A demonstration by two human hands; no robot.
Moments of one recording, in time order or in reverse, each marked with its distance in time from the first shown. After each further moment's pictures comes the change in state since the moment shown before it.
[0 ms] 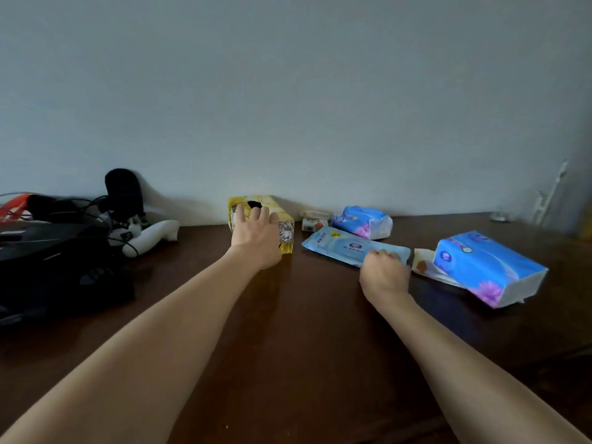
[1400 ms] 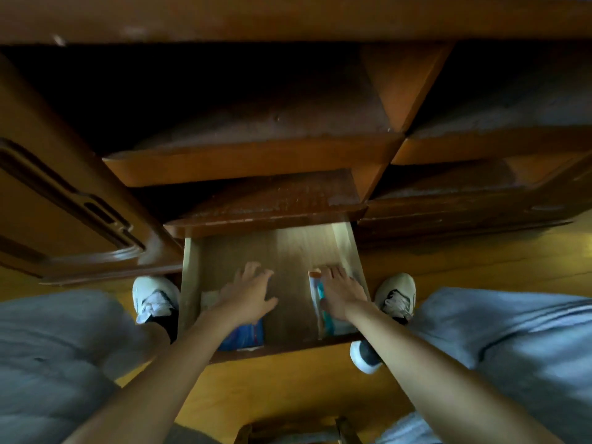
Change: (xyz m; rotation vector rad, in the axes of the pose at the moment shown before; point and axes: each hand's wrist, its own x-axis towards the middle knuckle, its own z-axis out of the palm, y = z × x) left_hand -0.556 0.053 0.272 -0.572 -0.838 -0.088; right_hand -0.493 -0.022 0.302 0.240 -0.778 -0.472
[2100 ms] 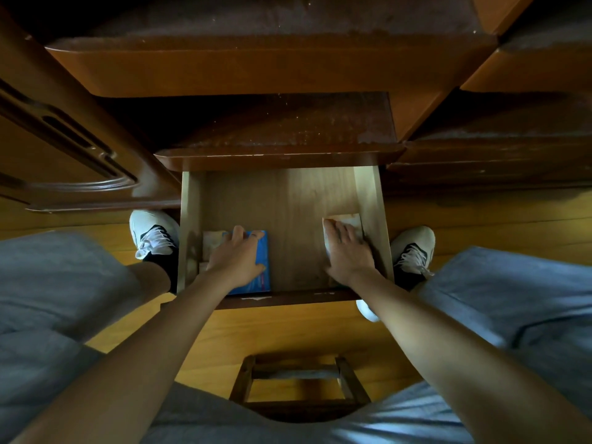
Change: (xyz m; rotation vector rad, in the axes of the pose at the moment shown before) left_hand 0.012 -0.046 0.055 0.039 -0.042 -0.129; right_hand 0.020 0.003 0.053 -0.237 -0.060 -0.021
